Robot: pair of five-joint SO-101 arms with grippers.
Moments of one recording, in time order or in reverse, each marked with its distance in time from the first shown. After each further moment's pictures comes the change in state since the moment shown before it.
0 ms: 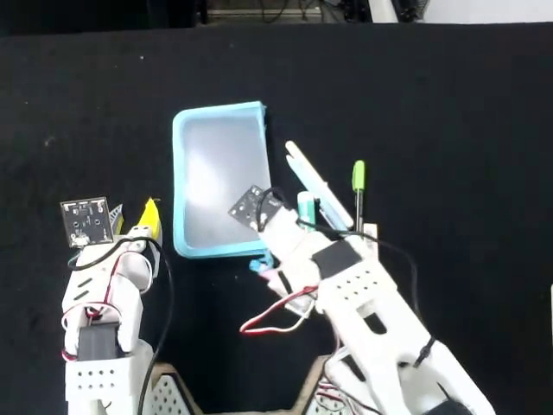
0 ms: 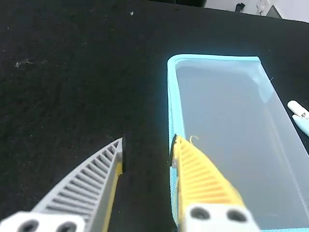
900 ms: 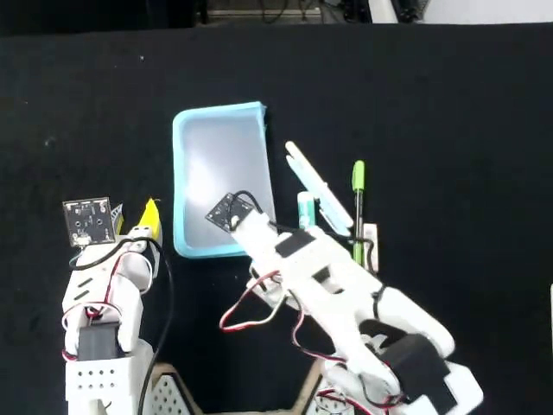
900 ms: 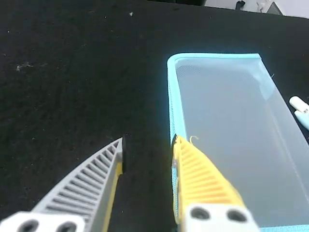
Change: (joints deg) left arm 0.0 0.0 0.0 0.0 -1.9; right arm -6.2 25.0 -4.3 -12.9 -2.4
